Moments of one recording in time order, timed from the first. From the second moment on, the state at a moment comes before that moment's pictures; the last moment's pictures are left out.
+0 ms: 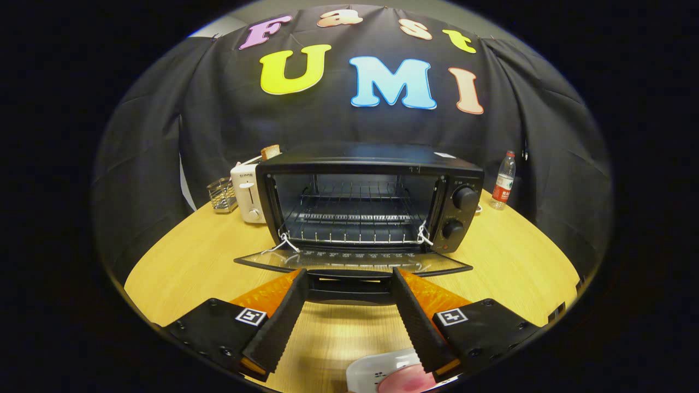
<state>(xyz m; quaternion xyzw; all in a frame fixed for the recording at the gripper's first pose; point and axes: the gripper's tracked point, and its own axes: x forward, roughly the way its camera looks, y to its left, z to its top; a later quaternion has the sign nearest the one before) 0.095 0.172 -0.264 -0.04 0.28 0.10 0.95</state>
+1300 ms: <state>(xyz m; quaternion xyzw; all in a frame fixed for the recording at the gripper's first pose) 0.022 0.037 -0.269 0.06 0.53 0.24 0.81</state>
